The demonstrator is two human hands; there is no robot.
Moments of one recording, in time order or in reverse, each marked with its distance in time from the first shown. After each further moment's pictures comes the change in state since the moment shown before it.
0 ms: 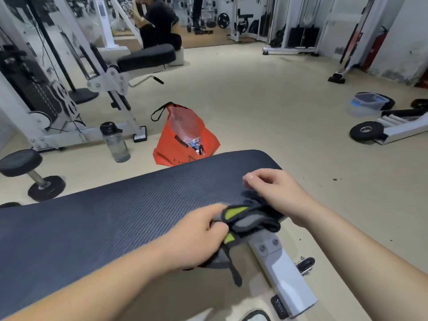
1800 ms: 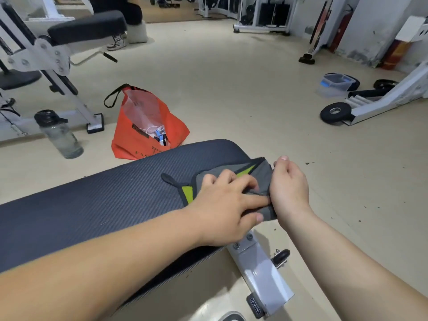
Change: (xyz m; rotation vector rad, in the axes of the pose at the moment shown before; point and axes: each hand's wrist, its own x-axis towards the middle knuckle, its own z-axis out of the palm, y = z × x) left_hand 0.144 0.016 0.073 0.701 -0.007 0.504; right_hand 0.037 0.069 -0.031 0.113 0.697 0.320
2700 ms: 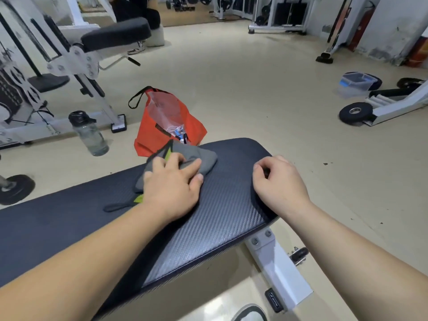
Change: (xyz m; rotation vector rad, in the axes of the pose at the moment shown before) left_hand -0.071 -0.096 -0.017 0.118 0.097 -0.681; right_hand -0.038 -0.021 0.022 -0.441 -0.239 -0.431
